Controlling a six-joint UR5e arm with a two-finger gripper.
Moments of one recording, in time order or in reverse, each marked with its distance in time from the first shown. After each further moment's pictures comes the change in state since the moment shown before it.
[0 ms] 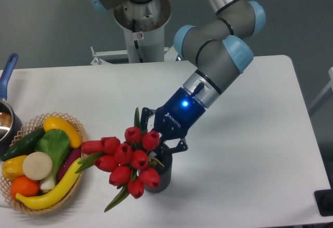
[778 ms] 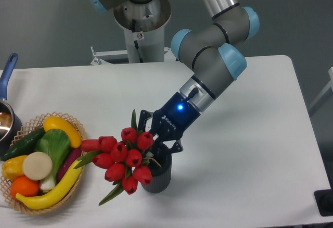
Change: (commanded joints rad) arm 0.002 -0.020 -0.046 0.000 0.003 0.095
